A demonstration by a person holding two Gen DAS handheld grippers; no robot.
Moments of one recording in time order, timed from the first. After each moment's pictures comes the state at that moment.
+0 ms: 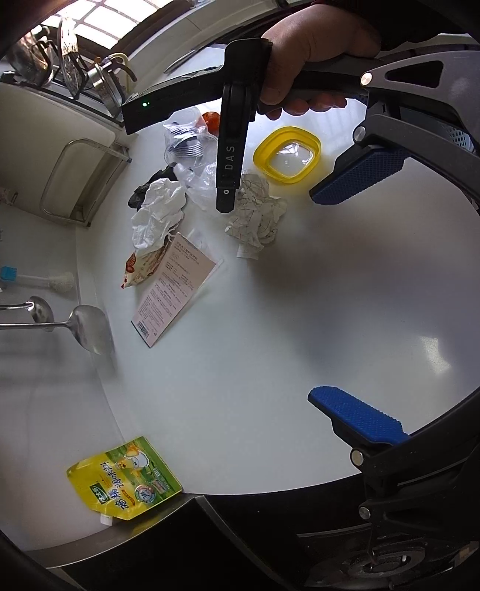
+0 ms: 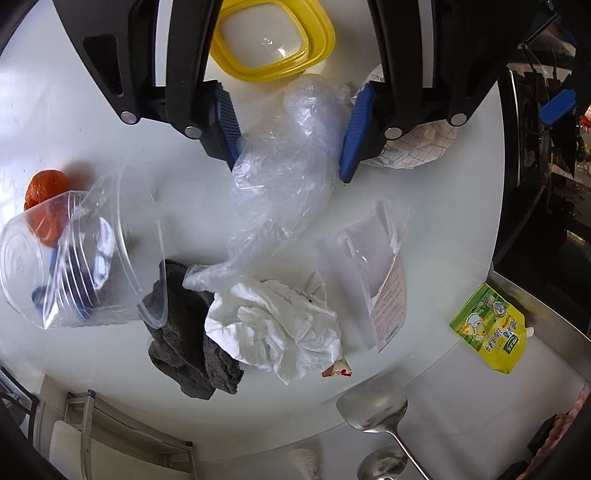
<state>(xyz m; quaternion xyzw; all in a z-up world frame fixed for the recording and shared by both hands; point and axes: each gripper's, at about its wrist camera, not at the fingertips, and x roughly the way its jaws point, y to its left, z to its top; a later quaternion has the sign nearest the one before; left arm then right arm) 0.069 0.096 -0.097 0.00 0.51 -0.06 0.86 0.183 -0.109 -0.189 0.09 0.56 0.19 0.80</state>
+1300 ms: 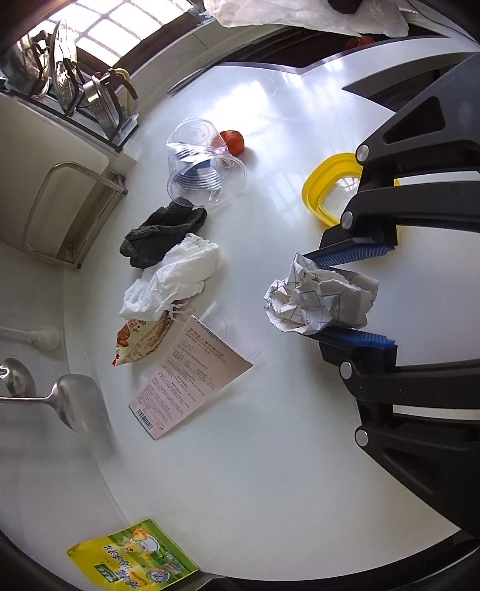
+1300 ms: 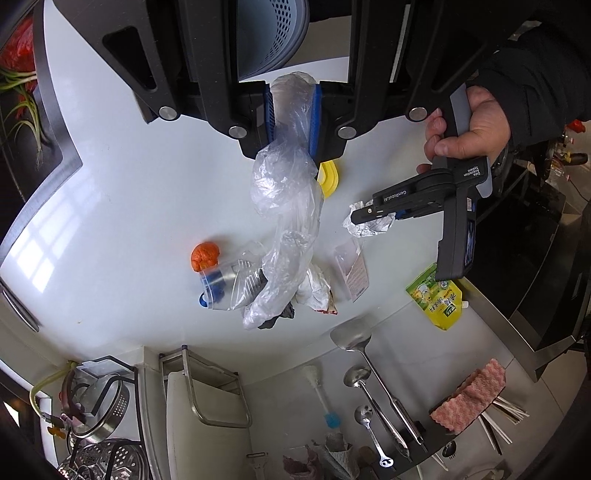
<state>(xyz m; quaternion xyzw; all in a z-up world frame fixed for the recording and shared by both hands) 0.124 0.024 -0.135 -0.04 0.50 -0.12 0.85 0.029 -0.235 -0.071 0.12 0.48 0.19 0.85</state>
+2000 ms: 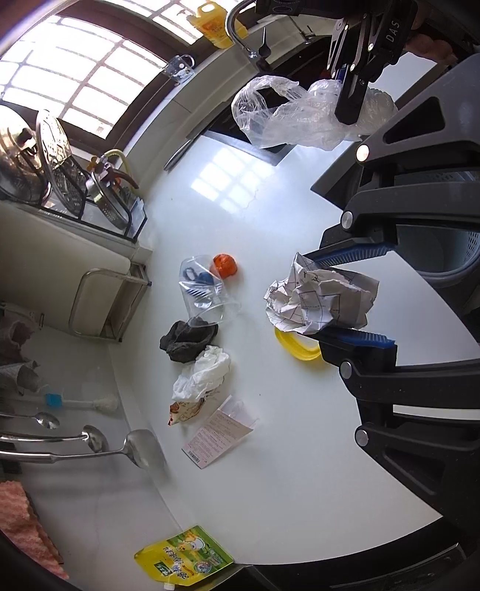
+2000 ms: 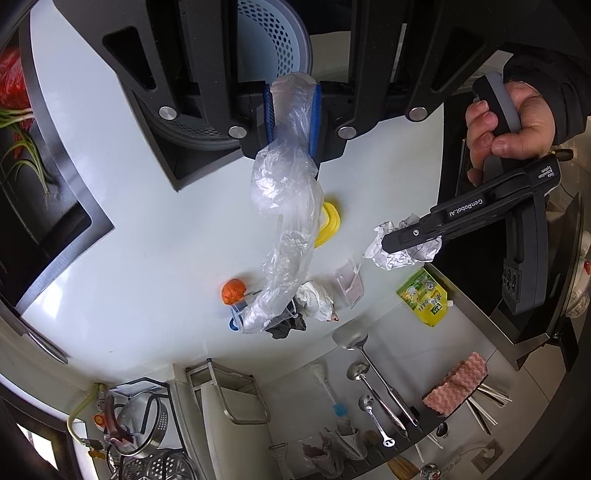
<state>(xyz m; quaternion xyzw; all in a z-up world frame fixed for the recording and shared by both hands) 0.023 -0.046 -0.048 -0.01 0.45 -0.19 0.87 -0.055 -0.296 -0.073 0.16 0.46 0.20 0.85</state>
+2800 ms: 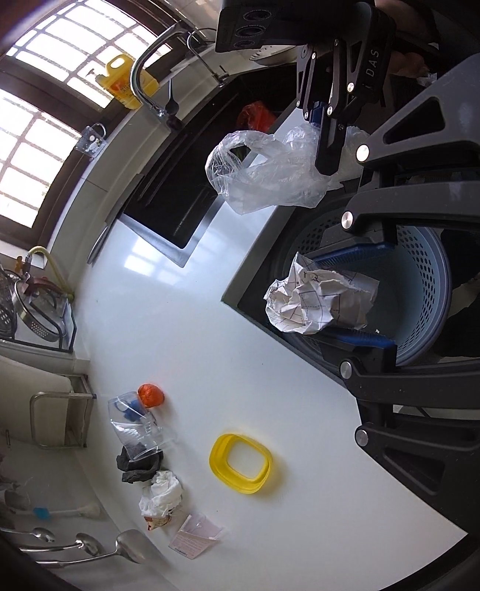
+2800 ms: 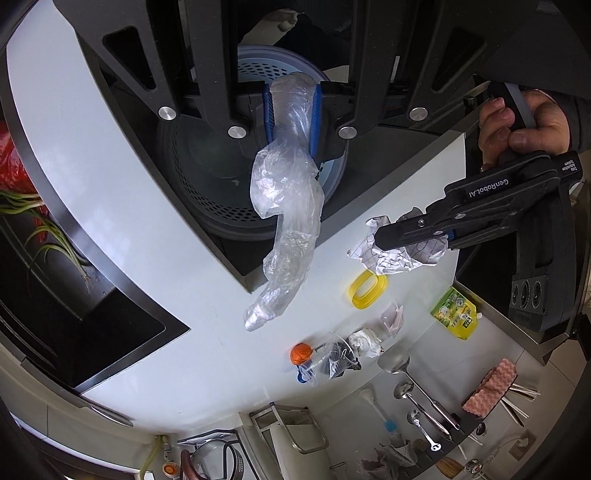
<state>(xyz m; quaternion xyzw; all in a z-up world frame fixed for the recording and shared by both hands) -0.052 -0.137 -0.092 0.05 0.51 -0.32 0.80 -0.142 -0.348 -0.123 0.18 0.51 0.14 0.83</state>
